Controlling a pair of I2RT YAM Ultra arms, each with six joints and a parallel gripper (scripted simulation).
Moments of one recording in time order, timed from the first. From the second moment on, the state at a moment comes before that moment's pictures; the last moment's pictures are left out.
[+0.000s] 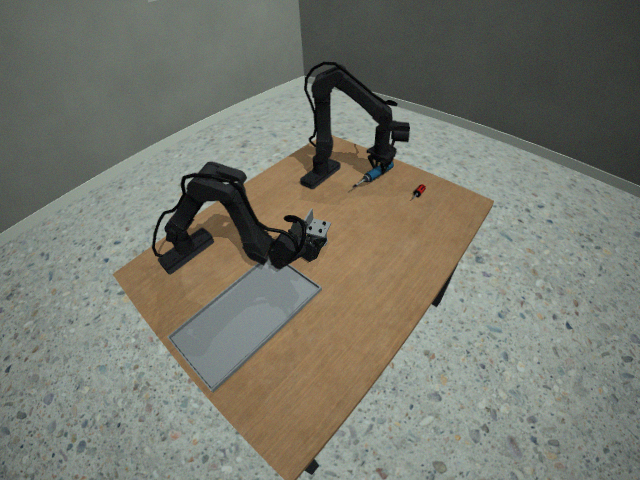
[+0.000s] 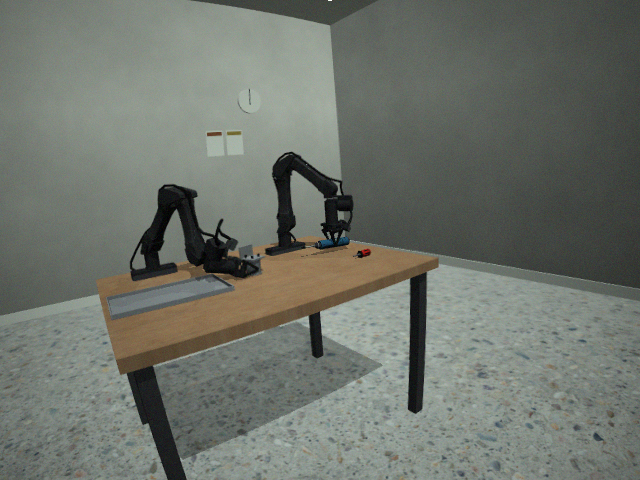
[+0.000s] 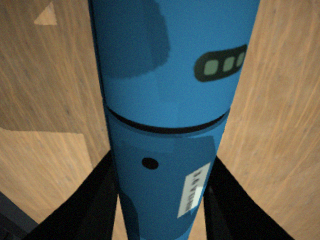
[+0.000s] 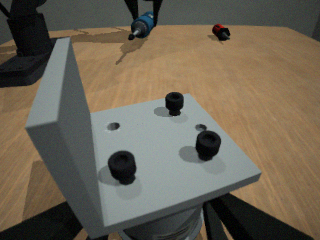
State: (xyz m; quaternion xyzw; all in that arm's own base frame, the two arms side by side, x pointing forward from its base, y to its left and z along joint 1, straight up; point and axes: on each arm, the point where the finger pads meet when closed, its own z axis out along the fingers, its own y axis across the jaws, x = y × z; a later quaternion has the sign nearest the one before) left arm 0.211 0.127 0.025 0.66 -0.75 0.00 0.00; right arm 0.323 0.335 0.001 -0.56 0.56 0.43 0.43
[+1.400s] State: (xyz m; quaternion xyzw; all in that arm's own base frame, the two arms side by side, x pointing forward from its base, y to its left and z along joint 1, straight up) left arm 0.212 0.127 0.008 0.66 -0.75 0.00 0.00; right arm 0.323 0.335 0.001 -0.56 0.56 0.43 0.43
